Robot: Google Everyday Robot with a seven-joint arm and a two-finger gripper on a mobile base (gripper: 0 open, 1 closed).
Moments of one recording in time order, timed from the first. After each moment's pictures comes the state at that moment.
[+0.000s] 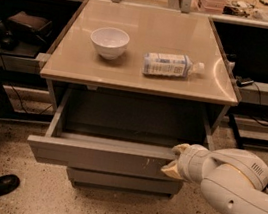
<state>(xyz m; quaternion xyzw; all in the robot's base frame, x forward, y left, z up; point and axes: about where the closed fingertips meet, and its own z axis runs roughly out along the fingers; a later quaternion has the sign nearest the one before) 0.508 -0.160 0.658 -0.49 0.79 -0.08 0.35</state>
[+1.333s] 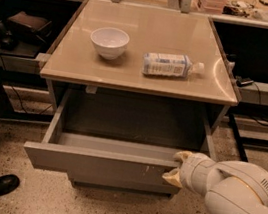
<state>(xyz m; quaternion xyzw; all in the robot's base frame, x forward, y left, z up) 0.482 -0.163 0.659 -0.49 0.79 -0.08 0.36</state>
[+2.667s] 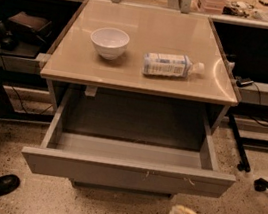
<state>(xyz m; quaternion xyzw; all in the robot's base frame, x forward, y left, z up) 0.339 -0.150 0.665 -0.46 0.78 -0.06 0.42</state>
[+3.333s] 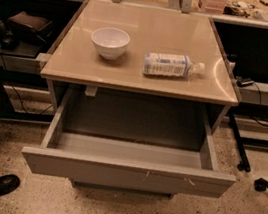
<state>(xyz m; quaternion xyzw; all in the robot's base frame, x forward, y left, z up) 0.261 -0.158 0.625 -0.46 0.79 -0.04 0.41</state>
